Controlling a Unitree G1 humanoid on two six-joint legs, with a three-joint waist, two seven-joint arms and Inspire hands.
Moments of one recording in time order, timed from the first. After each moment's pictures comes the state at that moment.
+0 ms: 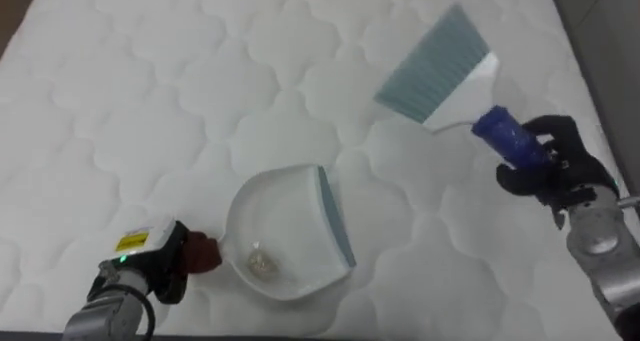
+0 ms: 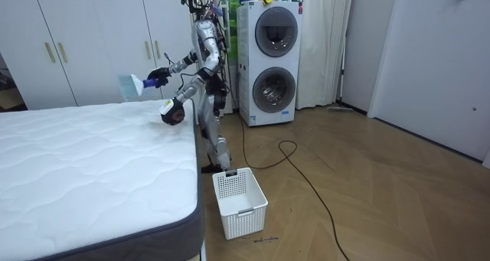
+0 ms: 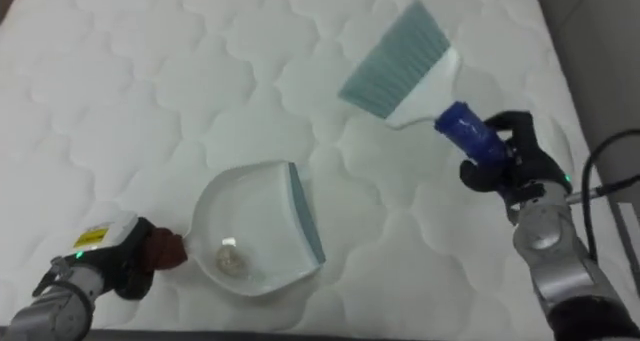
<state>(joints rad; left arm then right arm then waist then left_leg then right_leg) 0.06 0.50 -0.24 0.46 0.82 0.02 0.05 -0.24 -0.54 0.12 0.73 -0.03 -0.11 -0.29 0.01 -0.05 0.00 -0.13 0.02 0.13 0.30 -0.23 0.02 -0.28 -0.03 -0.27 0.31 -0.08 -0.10</state>
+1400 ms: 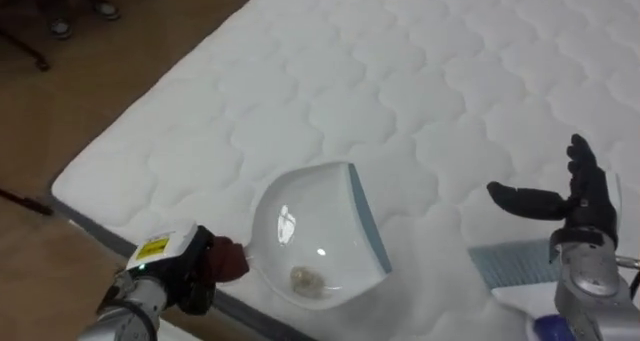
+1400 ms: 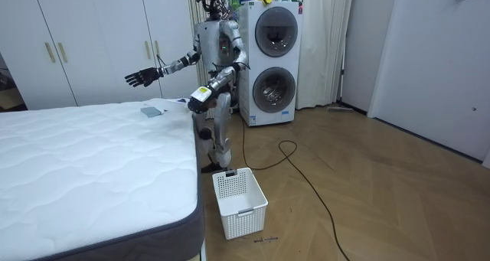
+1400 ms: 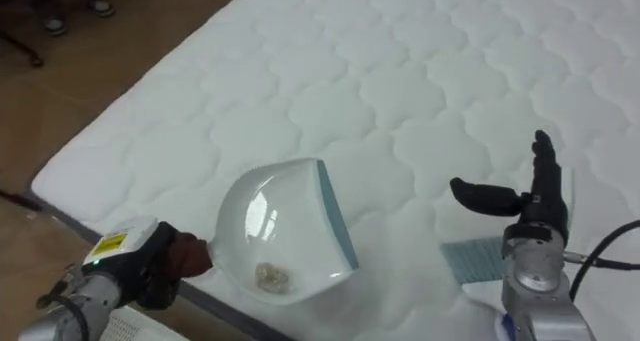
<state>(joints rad) 0.14 0.41 -0.16 0.25 0.84 0.02 -0.06 -0.08 -0.43 0.05 0.49 0.27 -0.06 -0.37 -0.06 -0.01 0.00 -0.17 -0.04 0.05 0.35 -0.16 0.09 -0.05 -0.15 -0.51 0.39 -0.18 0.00</state>
